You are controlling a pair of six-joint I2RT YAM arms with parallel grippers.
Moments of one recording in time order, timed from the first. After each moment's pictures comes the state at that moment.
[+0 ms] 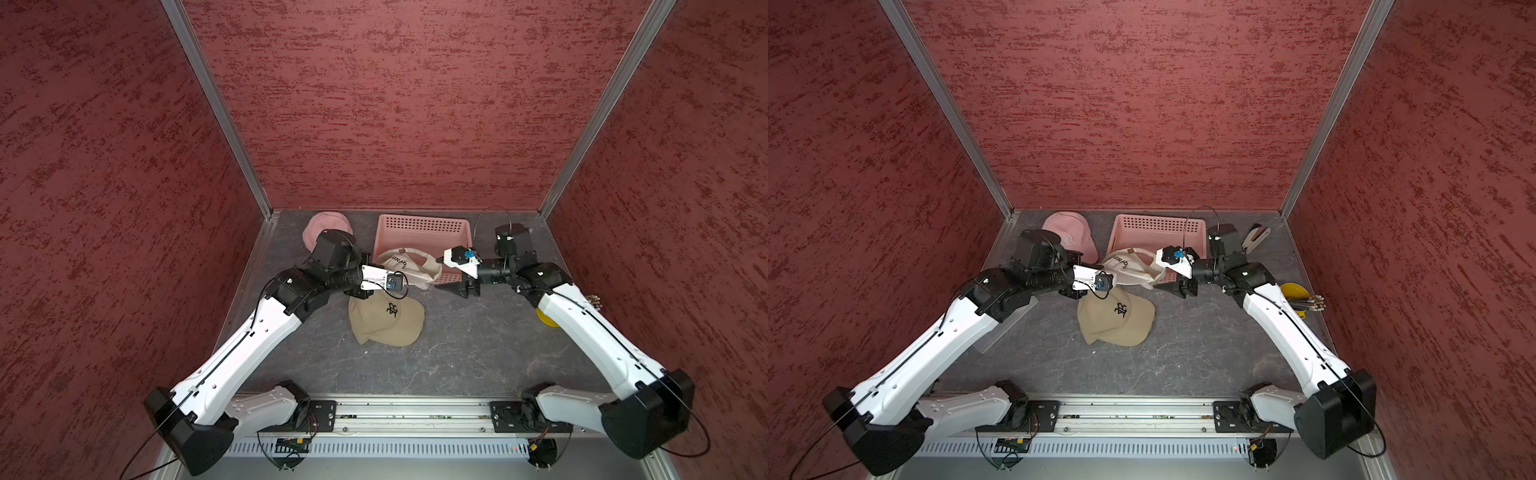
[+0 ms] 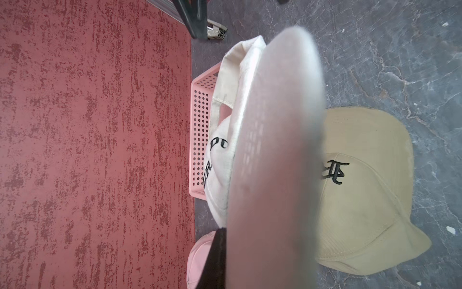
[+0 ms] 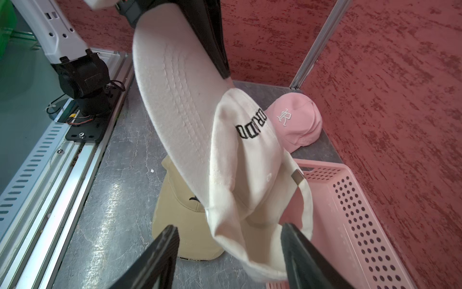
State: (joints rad) left arm -0.60 1.14 1.26 -0.74 0.16 1.20; right arm 0.40 1.26 1.15 -0.53 -0.85 -0.79
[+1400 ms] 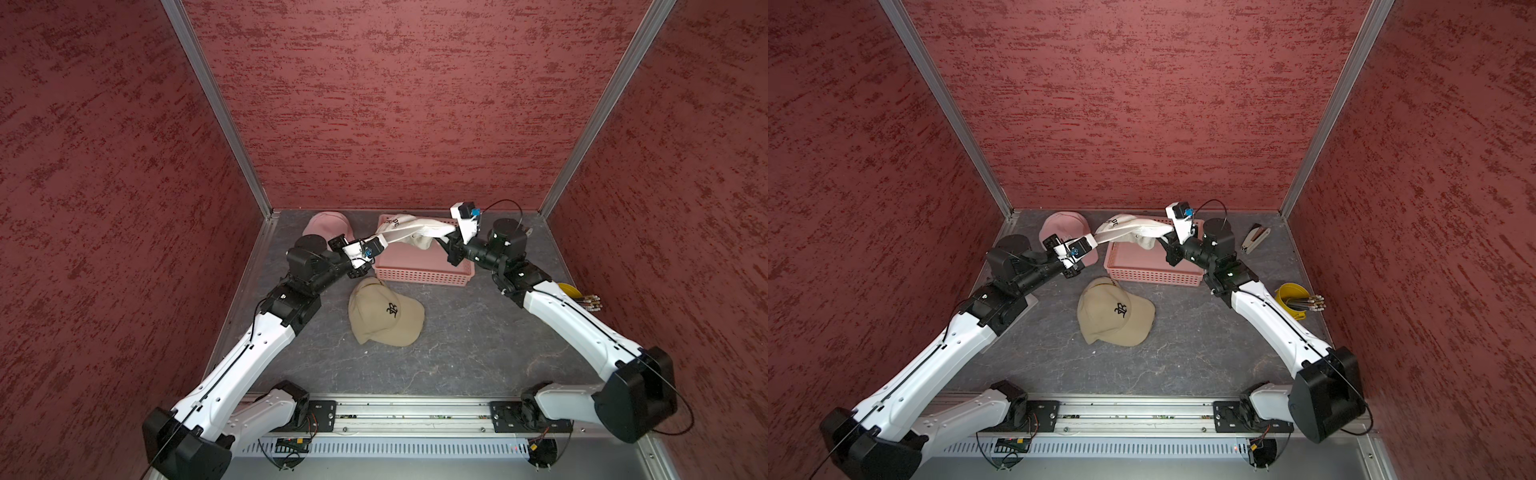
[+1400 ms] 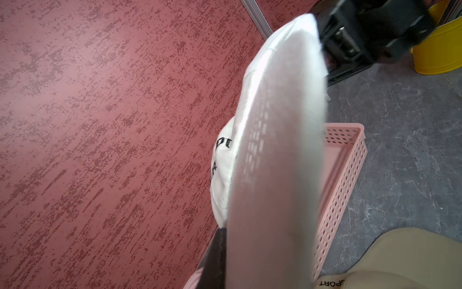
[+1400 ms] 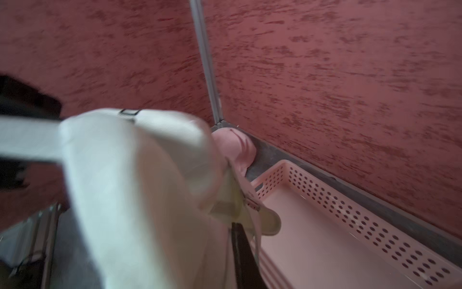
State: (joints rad) left arm -0.48 1.03 0.97 -0.06 0.20 0.73; right arm 0.42 1.37 1.12 0.11 -0.37 0.19
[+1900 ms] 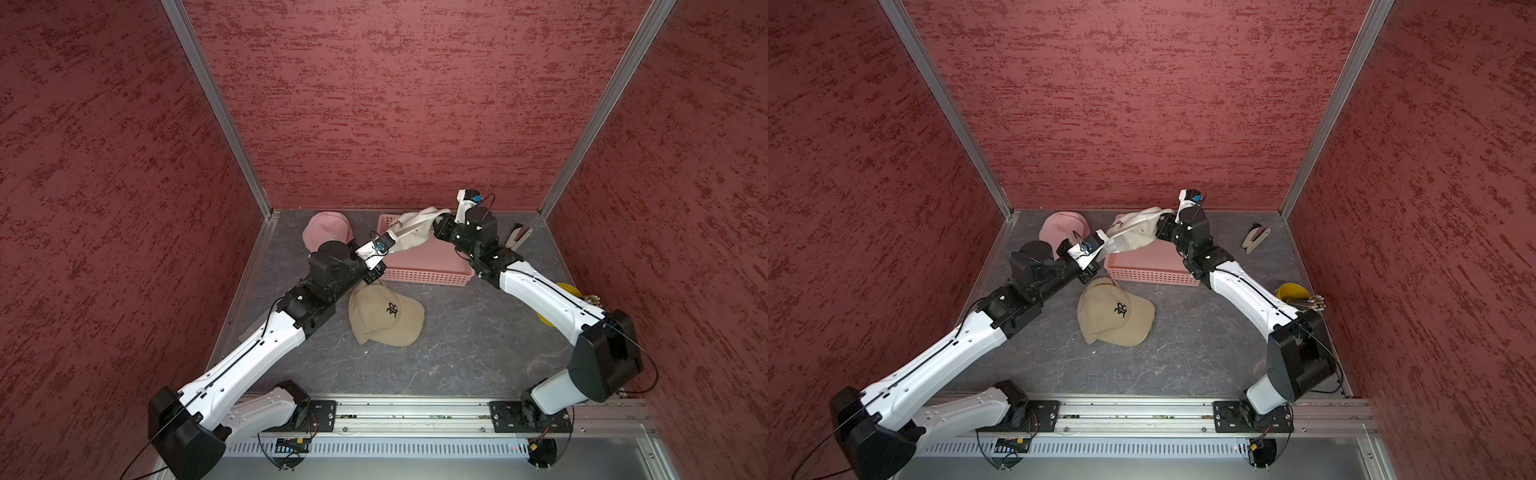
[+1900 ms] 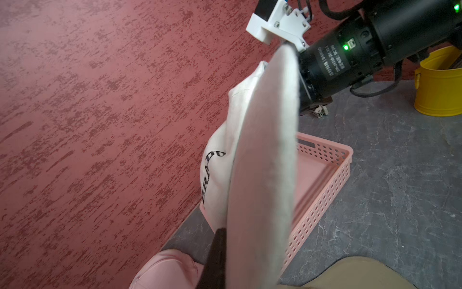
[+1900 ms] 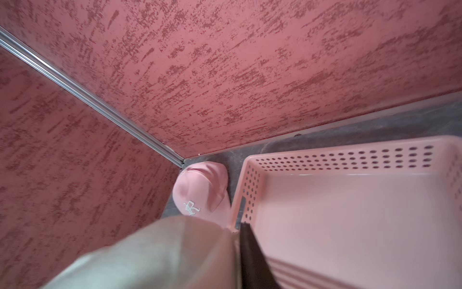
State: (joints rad) left arm -0.61 1.07 1.00 -0.08 -0.04 0.48; right arm 0.45 1.57 1.26 0.08 -0.04 0.65
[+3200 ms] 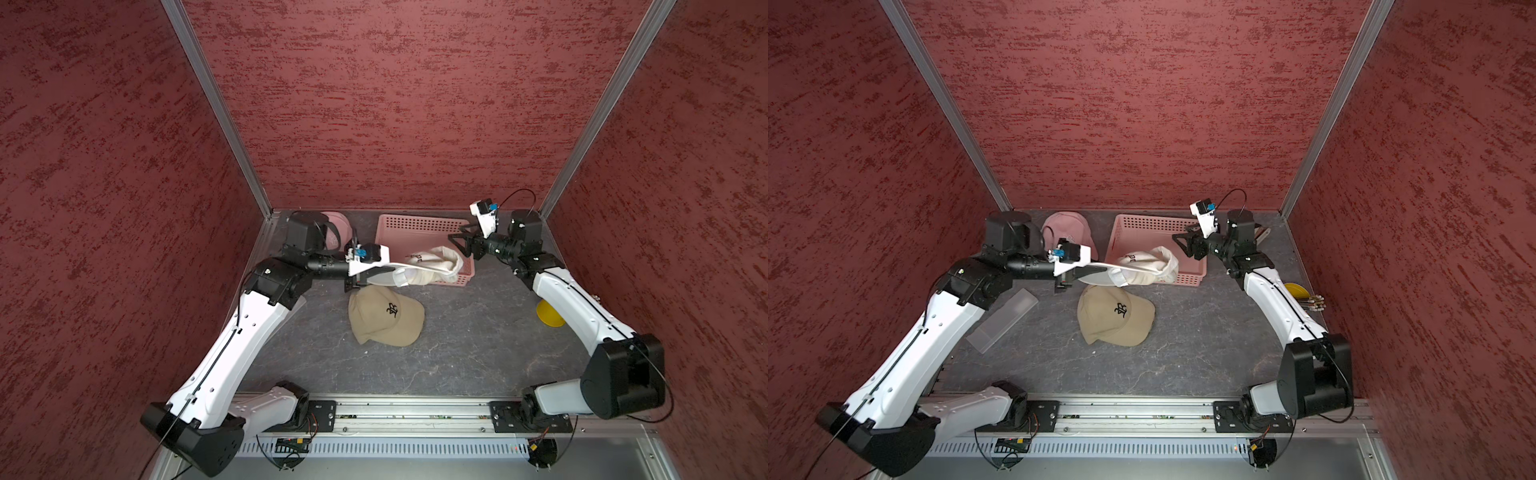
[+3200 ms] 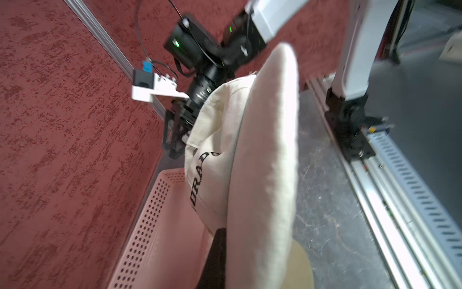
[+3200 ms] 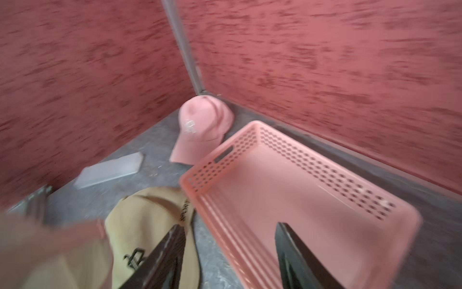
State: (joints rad) left arm -0.49 1.14 1.32 -0.72 0.72 0.89; right arm 0.17 1.42 1.19 -0.12 -0.57 0.01
